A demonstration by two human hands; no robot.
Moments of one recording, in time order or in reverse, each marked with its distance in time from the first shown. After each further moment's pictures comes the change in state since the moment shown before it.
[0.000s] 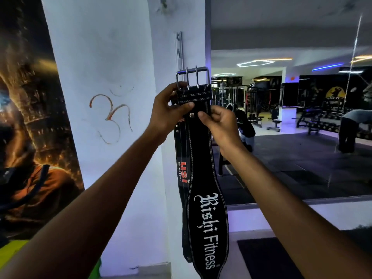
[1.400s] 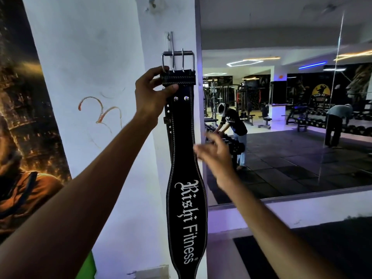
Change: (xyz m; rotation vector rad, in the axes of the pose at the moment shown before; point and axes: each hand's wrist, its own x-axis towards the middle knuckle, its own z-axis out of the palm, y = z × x) left_hand 0.042 0.001 -0.012 -0.130 0.199 -0.014; right_hand -0.054 0.051 -0.005 0.143 0.027 0.239
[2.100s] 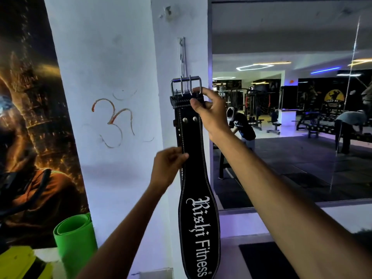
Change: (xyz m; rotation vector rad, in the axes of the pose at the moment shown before) left_hand -0.118 -0.100 -0.041 0.195 -0.116 -0.292; right_hand 0.081 -0.072 0.055 -0.106 0.041 -0.273
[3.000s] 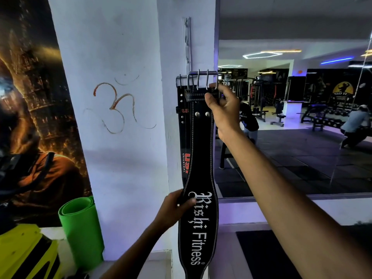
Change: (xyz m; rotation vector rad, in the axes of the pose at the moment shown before) left_hand -0.099 -0.099 0.003 0.212 -0.282 -0.165; right_hand -0.028 0.003 -0.013 -0.023 0.098 0.032
